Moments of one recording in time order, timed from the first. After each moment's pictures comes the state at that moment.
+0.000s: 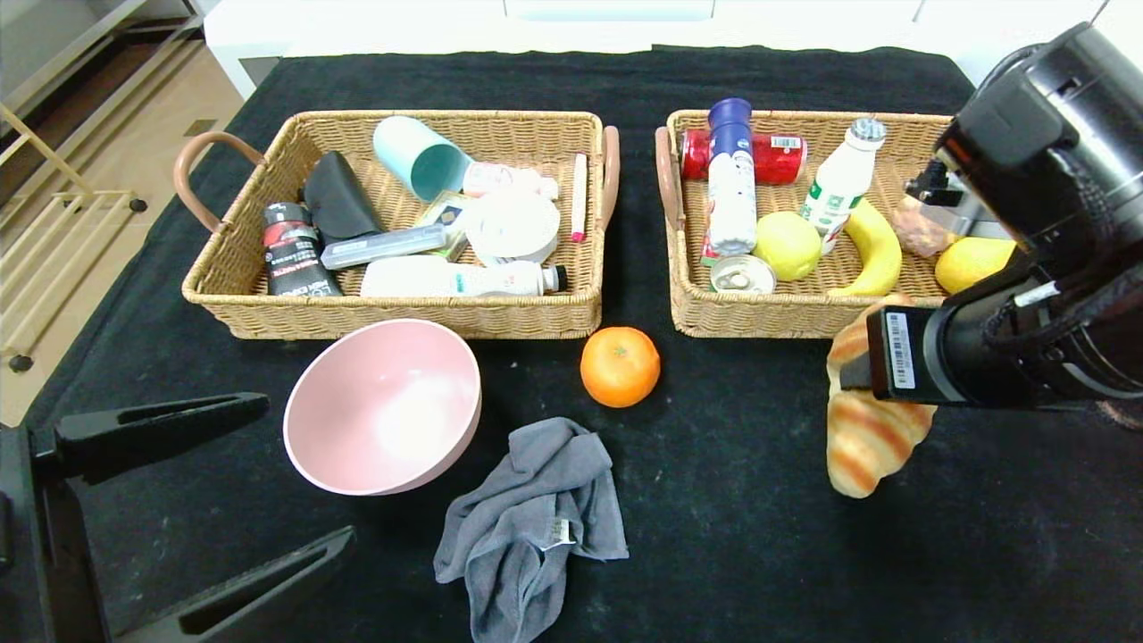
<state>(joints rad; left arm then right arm) -0.51 0.91 -0.56 -0.25 -0.20 0.21 0.69 1.66 -1.67 0.91 -0.43 0.62</state>
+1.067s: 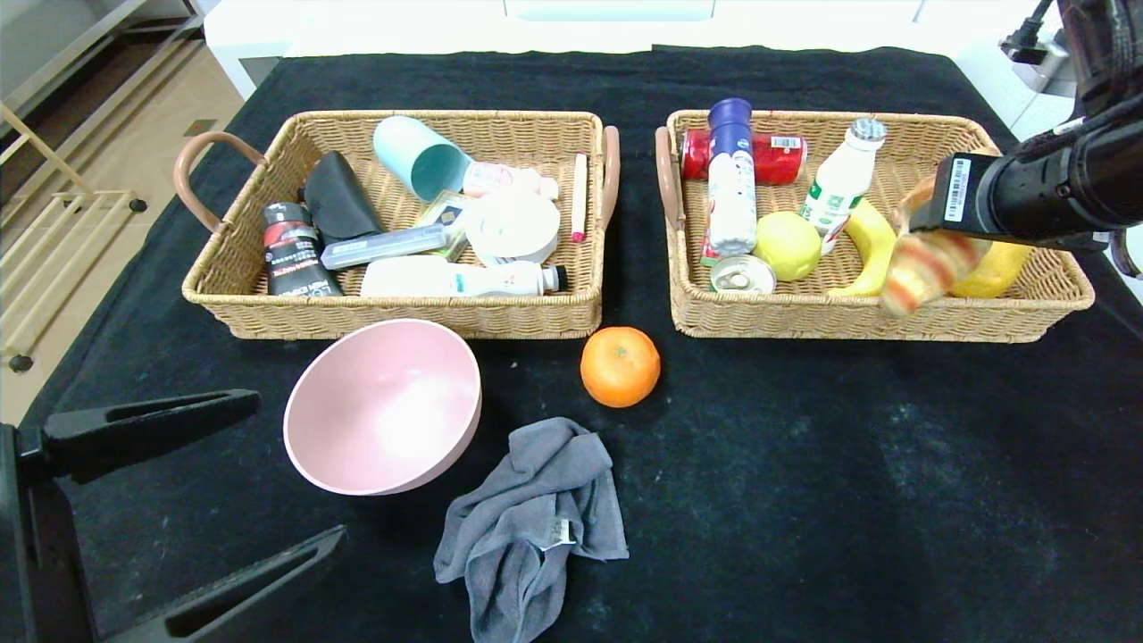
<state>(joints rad) -0.51 0.89 -0.57 -0.25 -0.20 0.21 0.35 1.74 -1.86 0.64 -0.43 0.36</state>
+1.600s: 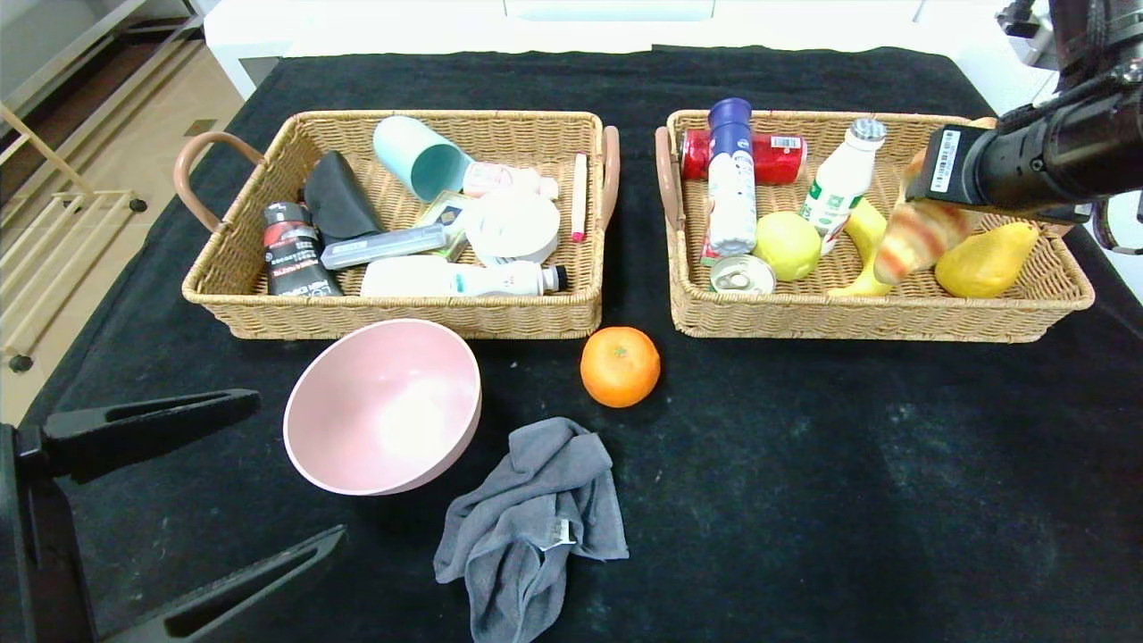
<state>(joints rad) -0.51 0.89 -0.57 -0.25 -0.20 0.21 0.34 1.80 -1.95 0.60 -0.47 0.36</state>
